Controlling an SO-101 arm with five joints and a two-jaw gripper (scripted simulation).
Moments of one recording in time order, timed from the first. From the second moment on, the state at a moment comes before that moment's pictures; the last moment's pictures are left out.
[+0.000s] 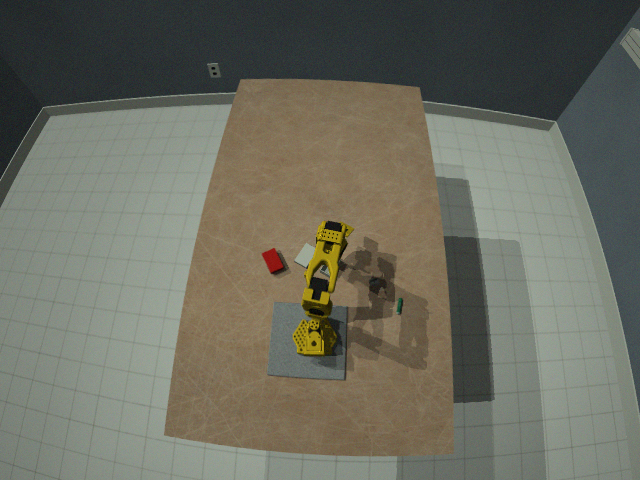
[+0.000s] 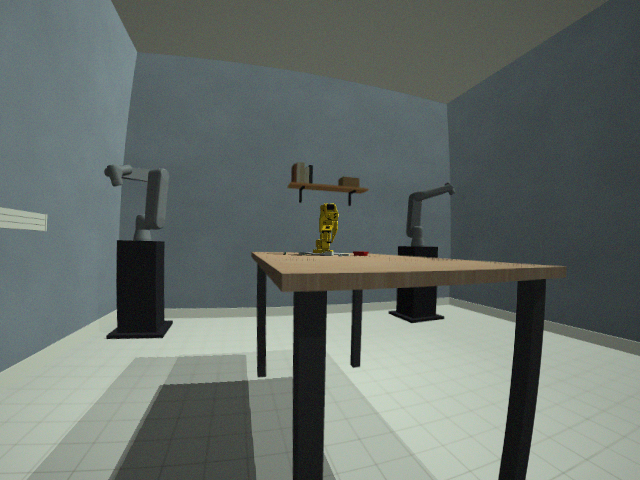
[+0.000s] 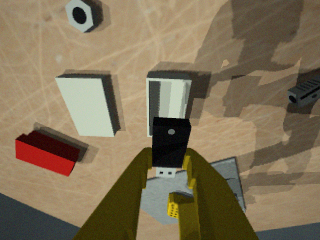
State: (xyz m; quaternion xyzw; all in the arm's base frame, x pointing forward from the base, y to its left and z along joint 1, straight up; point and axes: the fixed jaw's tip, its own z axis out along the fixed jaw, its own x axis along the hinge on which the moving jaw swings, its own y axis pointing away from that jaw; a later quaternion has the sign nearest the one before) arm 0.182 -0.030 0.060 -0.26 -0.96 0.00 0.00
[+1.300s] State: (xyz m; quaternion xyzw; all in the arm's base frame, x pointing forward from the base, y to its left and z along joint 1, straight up) arm 0.185 -0.031 0.030 -0.26 -0.96 0.00 -0.02
